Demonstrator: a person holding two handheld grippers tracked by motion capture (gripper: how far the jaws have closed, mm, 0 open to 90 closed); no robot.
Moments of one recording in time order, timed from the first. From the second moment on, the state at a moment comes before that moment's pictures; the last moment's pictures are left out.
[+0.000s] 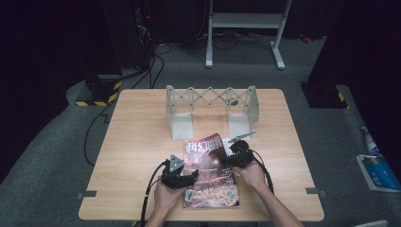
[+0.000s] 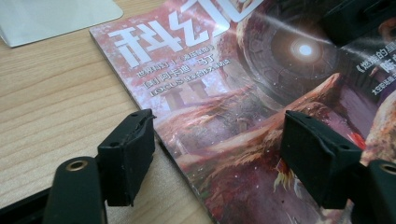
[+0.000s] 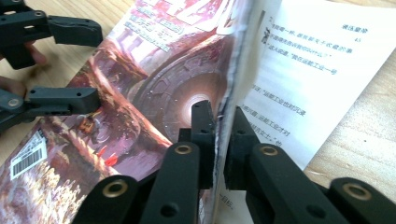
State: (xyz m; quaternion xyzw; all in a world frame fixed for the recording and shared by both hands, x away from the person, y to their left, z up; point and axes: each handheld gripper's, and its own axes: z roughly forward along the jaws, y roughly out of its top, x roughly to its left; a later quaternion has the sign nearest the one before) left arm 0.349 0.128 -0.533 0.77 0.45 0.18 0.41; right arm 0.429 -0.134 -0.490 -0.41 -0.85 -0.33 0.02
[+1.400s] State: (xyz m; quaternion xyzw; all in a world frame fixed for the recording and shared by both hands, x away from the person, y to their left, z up) left arm 0.353 0.135 -0.534 0.75 0.46 0.10 0.46; right arm 0.395 -0.151 -0.464 -0.31 -0.84 -0.43 -0.01
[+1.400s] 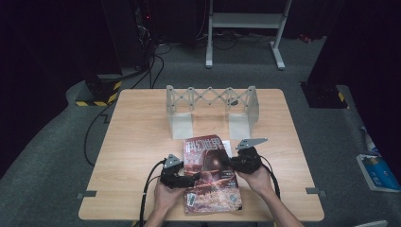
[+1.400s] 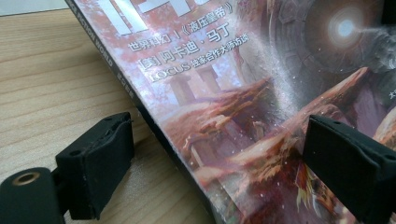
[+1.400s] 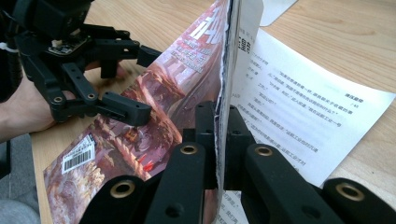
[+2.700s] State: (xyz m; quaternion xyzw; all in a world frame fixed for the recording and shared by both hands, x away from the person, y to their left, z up) left arm 0.357 0.138 -0.532 0.75 0.45 0.07 0.47; right arm 0.402 -0.152 -0.490 -0.32 -0.85 -0.41 -0.02
